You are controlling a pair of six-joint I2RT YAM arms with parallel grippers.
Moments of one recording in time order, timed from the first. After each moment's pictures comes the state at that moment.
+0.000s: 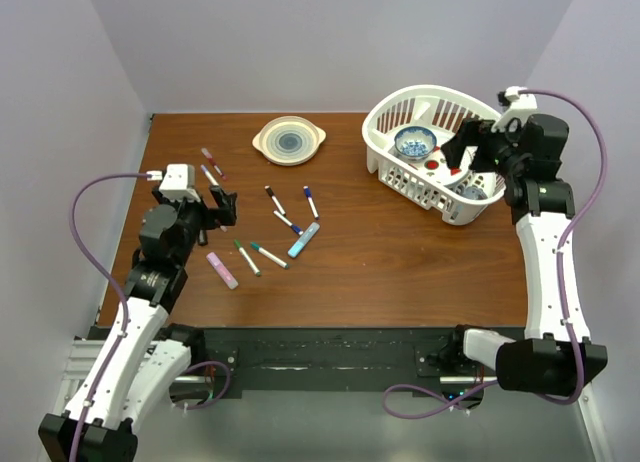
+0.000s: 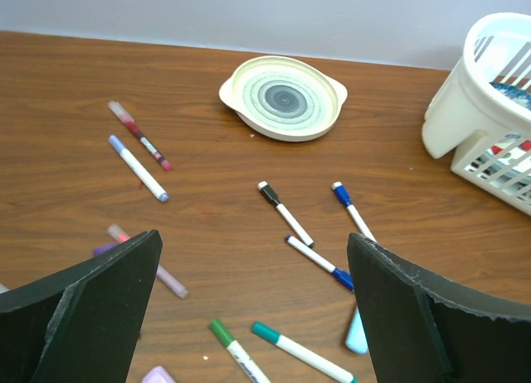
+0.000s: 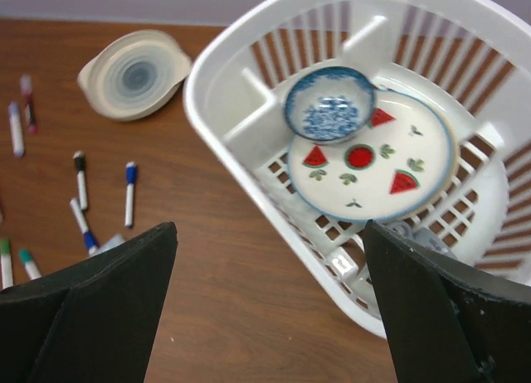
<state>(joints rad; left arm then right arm) -0.20 0.69 0.64 -0.09 -0.06 -0.21 -0.11 1.18 1.34 -0.51 -0.33 0.07</state>
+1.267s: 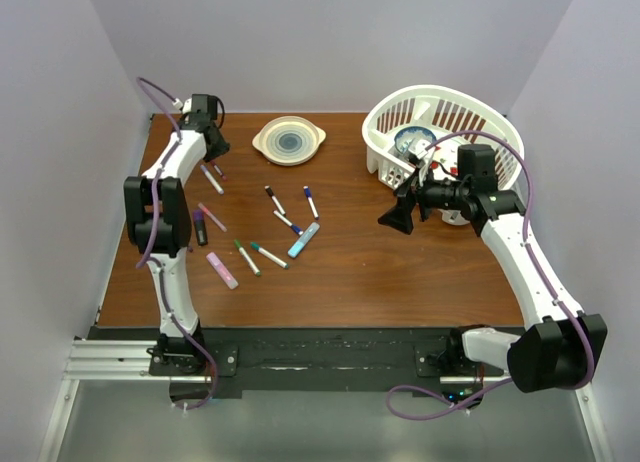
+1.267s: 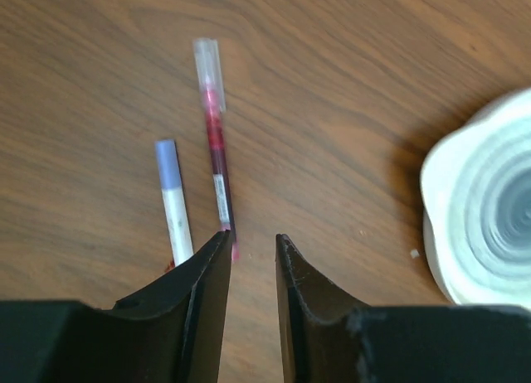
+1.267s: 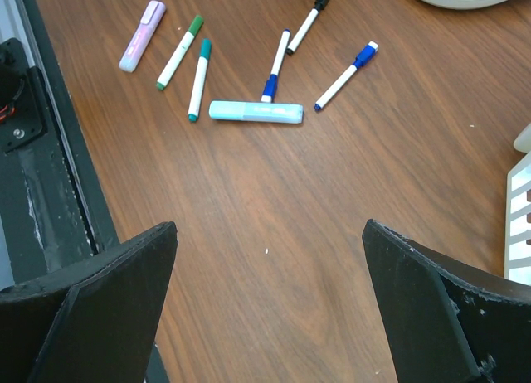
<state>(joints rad) -0.04 2.12 1.78 -0.53 -0.25 -0.55 0.15 1.21 1.10 -0.57 -0.88 -0.38</state>
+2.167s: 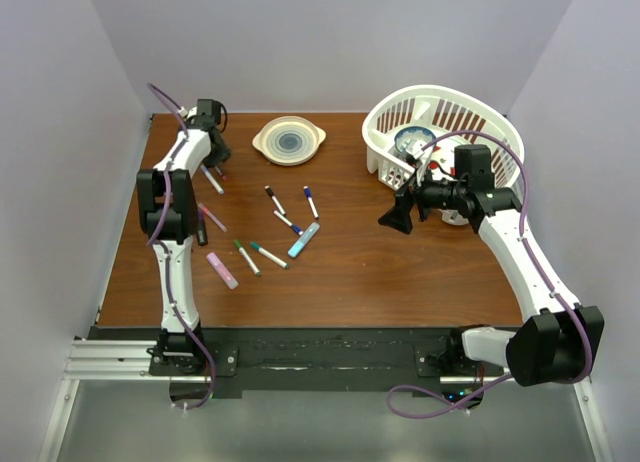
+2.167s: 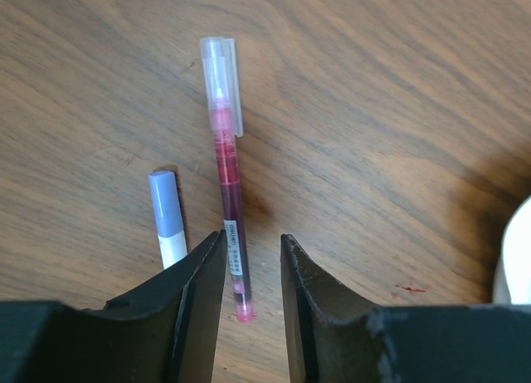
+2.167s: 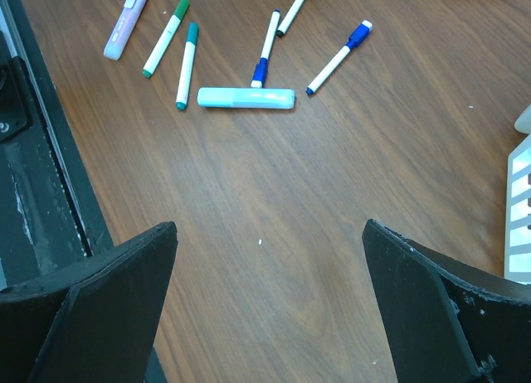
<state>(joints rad) -0.01 2.34 1.97 -0.62 -0.27 -0.54 0.15 1.24 1.10 -0.59 -0.85 -0.39</state>
